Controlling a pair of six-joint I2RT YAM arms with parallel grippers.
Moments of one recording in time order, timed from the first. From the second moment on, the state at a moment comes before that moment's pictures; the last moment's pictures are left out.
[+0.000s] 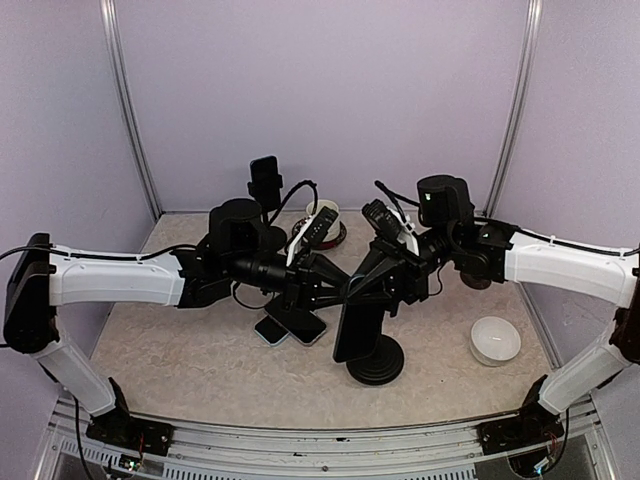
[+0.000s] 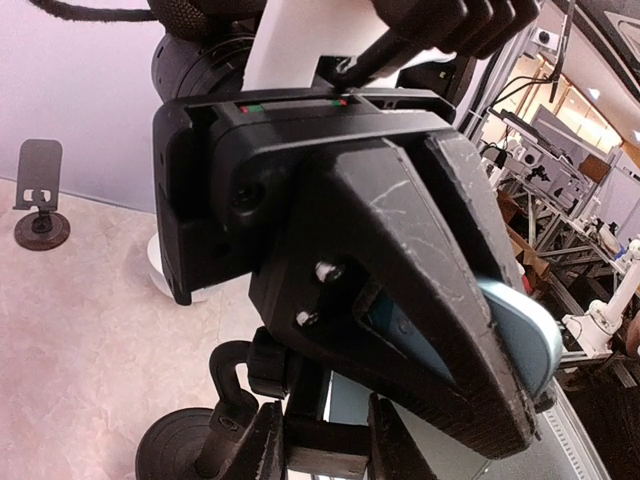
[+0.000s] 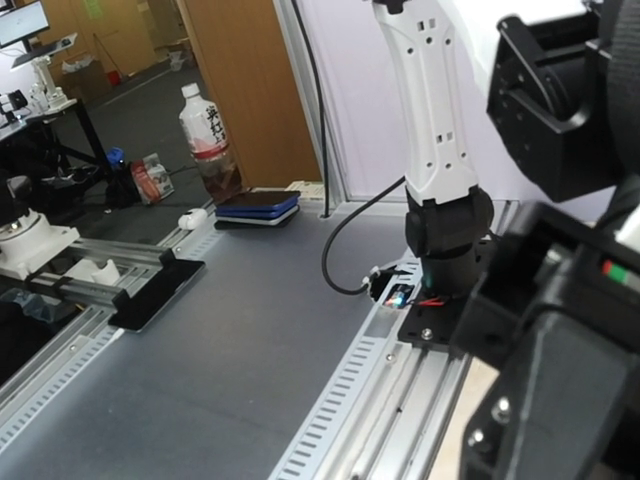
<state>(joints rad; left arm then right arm) -0.93 1.59 1.06 0.41 0.86 -0.27 0.81 1.44 1.11 -0.01 -1.28 -0.12</state>
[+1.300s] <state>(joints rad) -0.97 1.55 1.07 0.30 0.69 -0.21 0.73 1.33 1.02 -0.02 -1.14 -0.14</state>
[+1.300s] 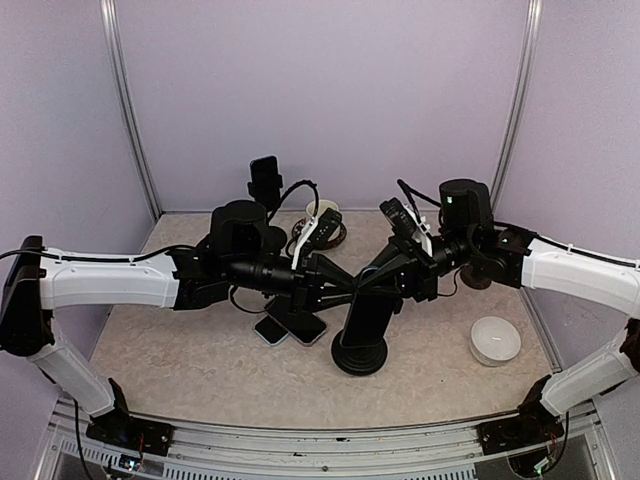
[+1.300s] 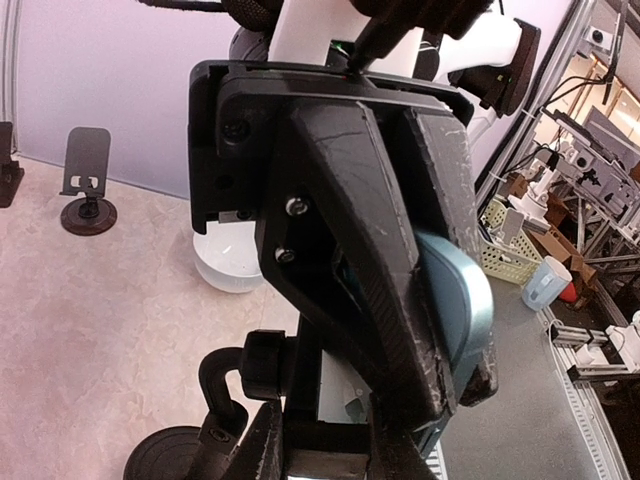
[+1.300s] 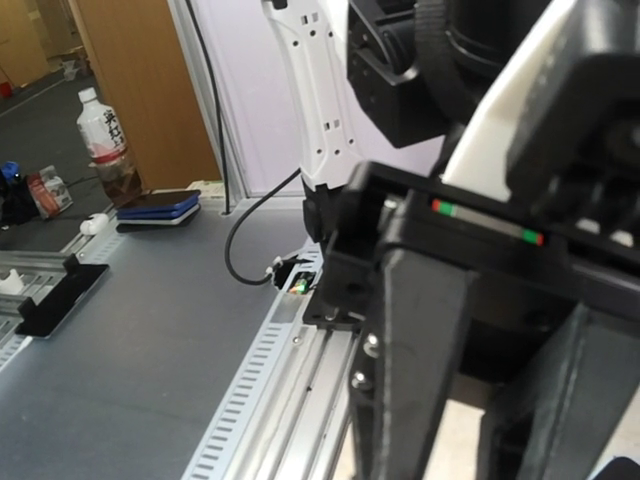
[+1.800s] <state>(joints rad) -0.96 1.52 1.06 0.26 0.65 -0.20 0.70 1.33 1.02 -0.04 -1.13 -0.15</state>
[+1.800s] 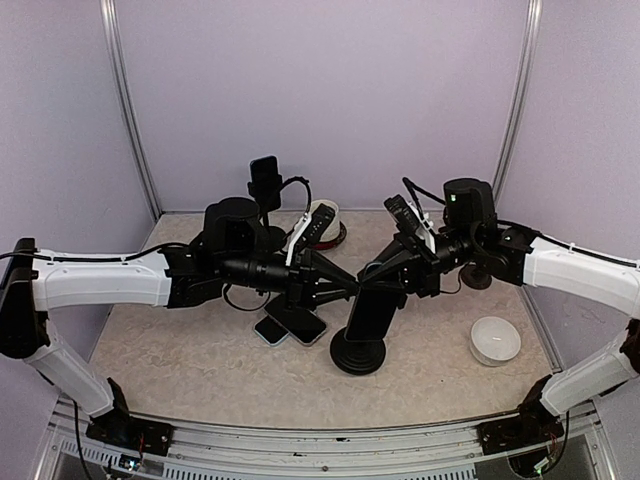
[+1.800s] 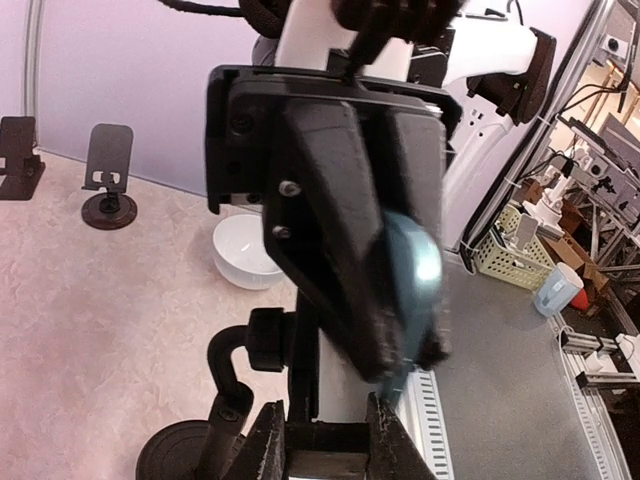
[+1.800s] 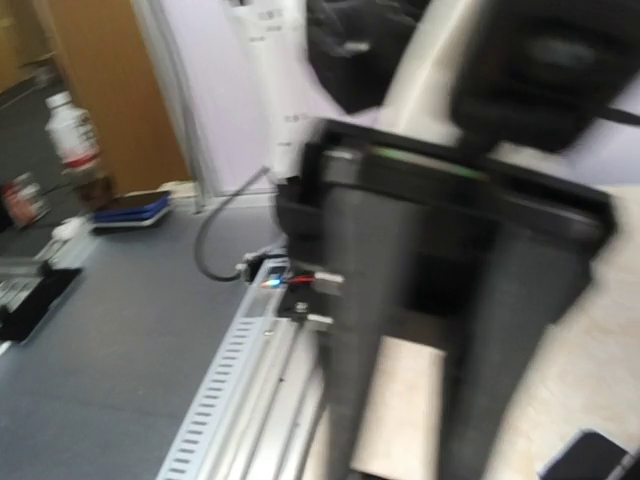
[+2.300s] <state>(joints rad) -0.97 1.51 1.06 0.25 0.64 -0.19 0.66 1.32 1.01 -0.06 -1.11 -0.16</state>
